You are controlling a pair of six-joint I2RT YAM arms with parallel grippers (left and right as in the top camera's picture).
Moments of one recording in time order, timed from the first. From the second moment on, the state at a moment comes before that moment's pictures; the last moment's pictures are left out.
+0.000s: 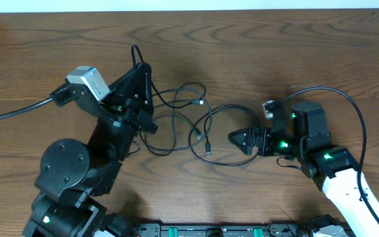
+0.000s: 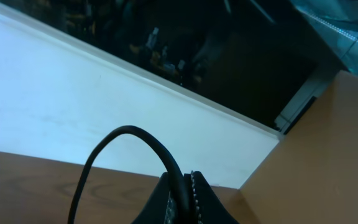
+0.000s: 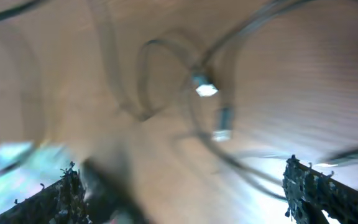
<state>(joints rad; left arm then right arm) -0.57 0.80 1.15 -0.27 -0.19 -0.58 0.28 1.10 0.67 -0.42 -0.75 0.49</state>
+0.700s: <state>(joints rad) -0.56 0.81 1.15 -0.28 -0.19 -0.59 0.59 1.25 0.67 0.14 -0.48 0.64</state>
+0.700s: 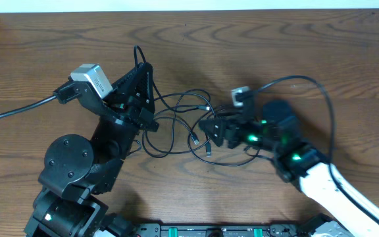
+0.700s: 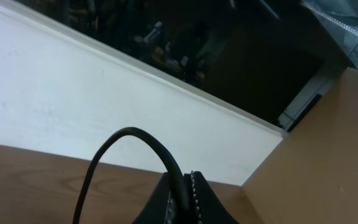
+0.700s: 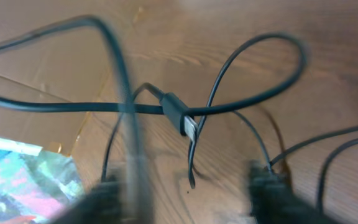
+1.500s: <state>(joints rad) -0.56 0.81 1.15 -0.55 -0.19 -0.59 0.42 1.41 1.12 0.00 -0.13 0.38</state>
